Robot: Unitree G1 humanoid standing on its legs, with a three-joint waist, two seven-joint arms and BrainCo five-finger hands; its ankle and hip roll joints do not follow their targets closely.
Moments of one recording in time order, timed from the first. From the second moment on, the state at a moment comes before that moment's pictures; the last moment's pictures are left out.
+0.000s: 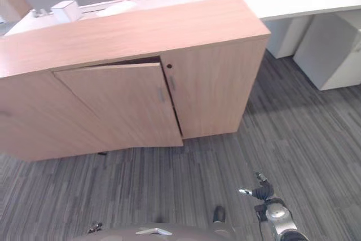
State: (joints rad) left arm 0.23 0.23 -0.22 1.13 -0.23 -0.17 -0.07; right arm 0.02 -0.37 0.28 1.09 0.13 -0.19 0.07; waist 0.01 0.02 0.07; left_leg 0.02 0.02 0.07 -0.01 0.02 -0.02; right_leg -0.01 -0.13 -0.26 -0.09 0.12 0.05
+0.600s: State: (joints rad) left arm 0.11 0.23 -0.16 1.37 -0.12 -0.12 -0.11; right arm 0.05 -0.21 0.30 1.27 0.07 -0.12 0.08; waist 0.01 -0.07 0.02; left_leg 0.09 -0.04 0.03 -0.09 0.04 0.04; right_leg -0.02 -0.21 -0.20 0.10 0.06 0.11
